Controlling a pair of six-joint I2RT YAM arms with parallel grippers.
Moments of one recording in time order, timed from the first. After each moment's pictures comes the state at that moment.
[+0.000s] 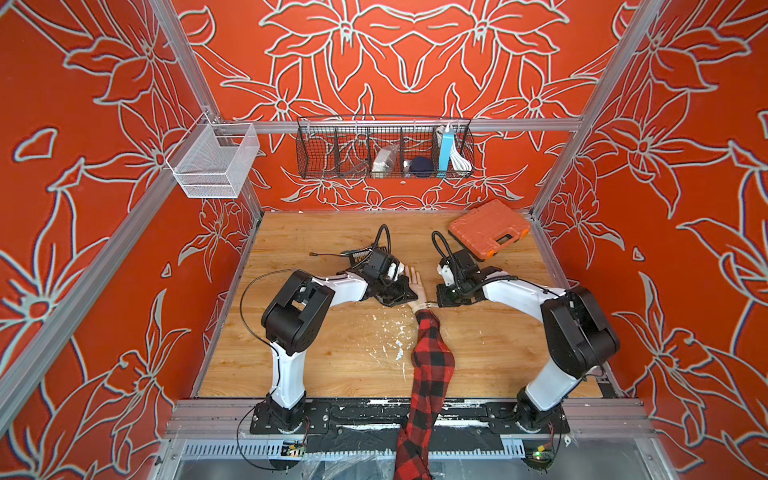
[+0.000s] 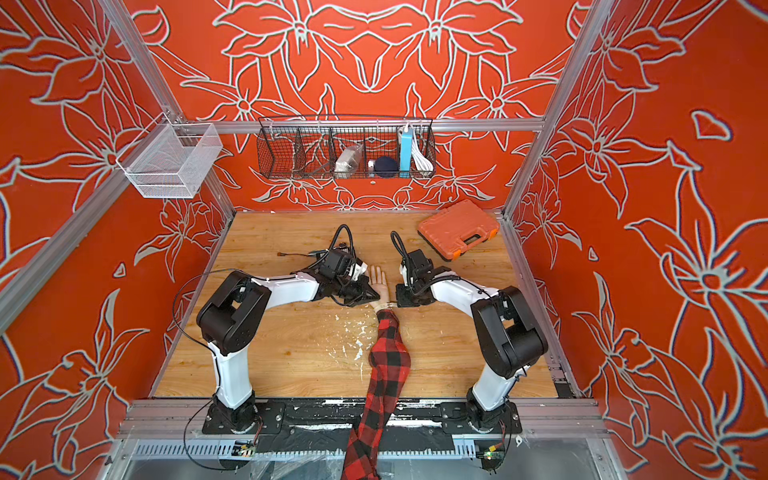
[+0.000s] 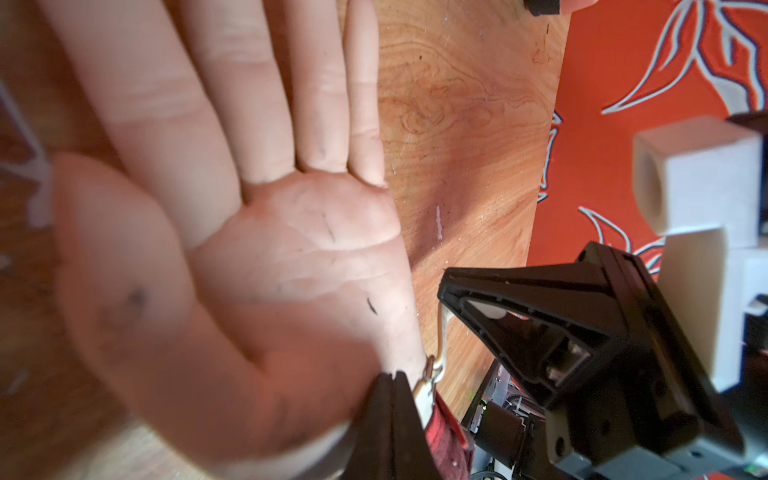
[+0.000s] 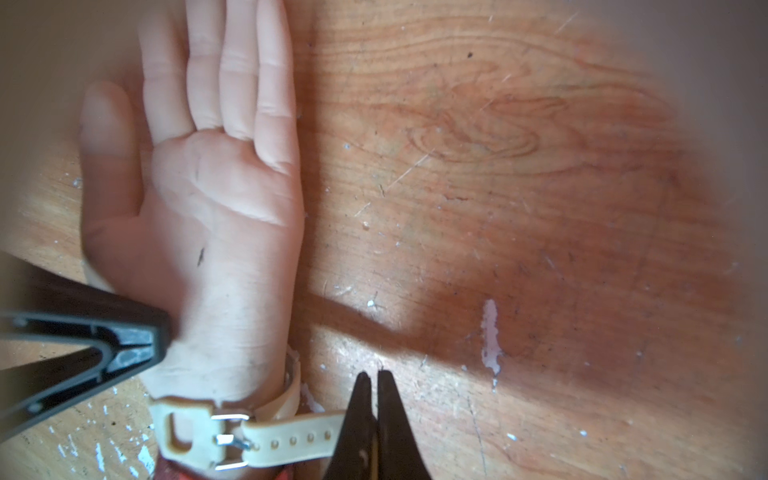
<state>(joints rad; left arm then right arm) -0.51 1.95 1.12 -0.05 0.65 -0.84 0.47 1.69 1.00 -0.48 -0.18 0.31</state>
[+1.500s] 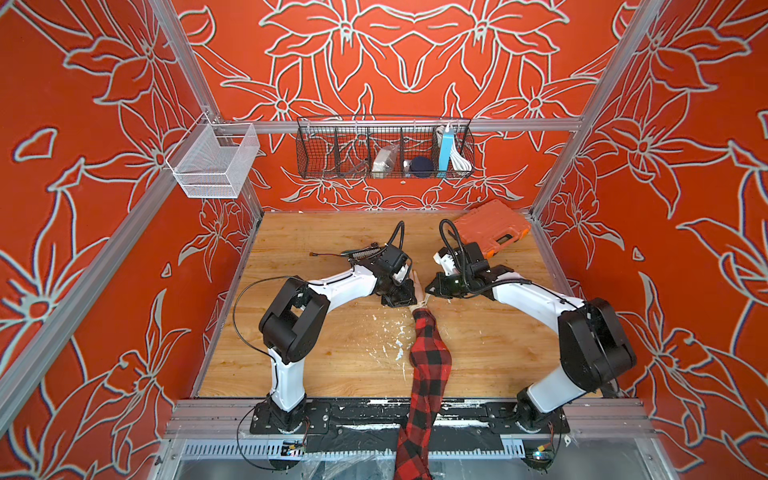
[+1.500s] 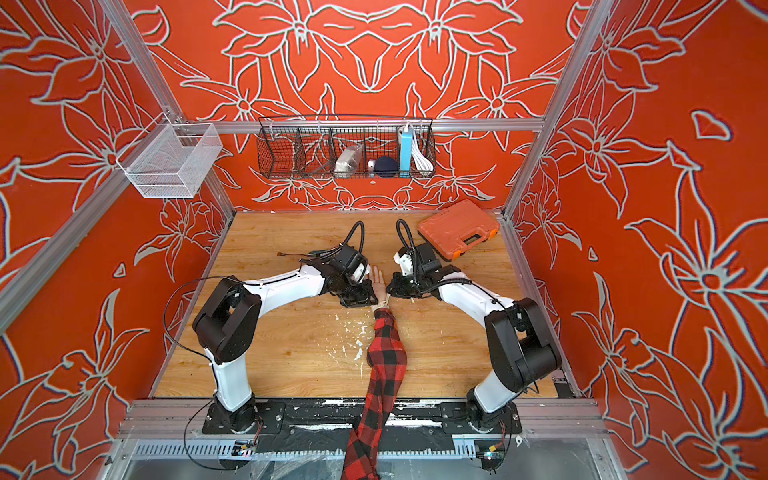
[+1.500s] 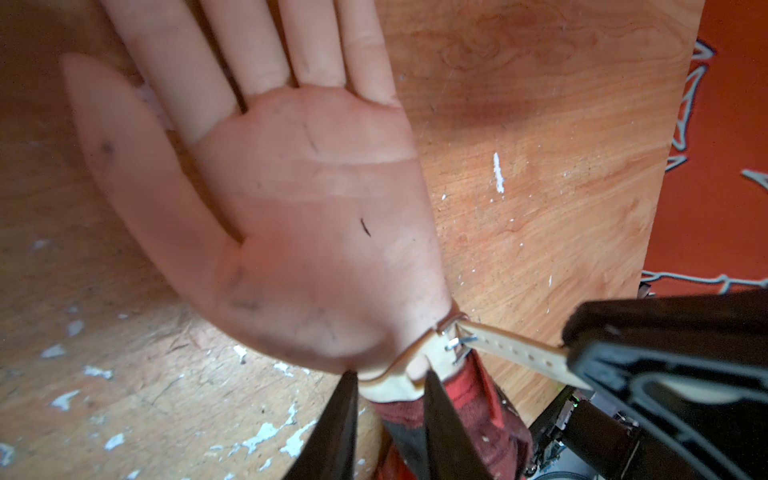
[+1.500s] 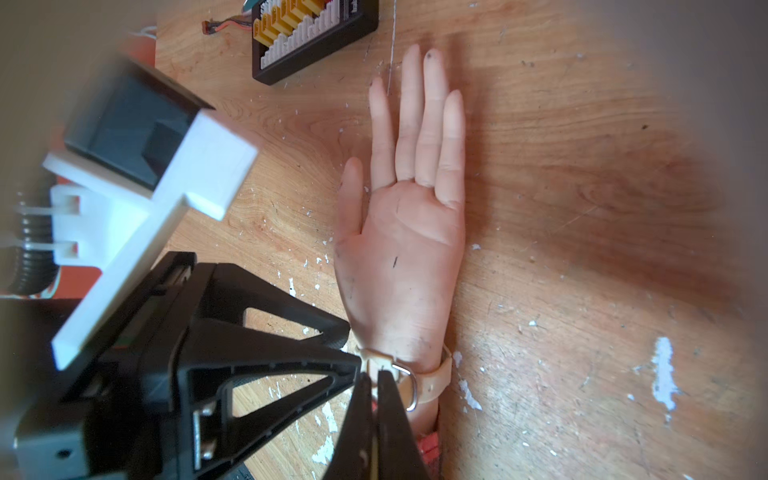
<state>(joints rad) -0.61 1.88 1.29 -0.48 0.42 -0.66 0.45 1.58 1.00 -0.36 -0.50 0.46</state>
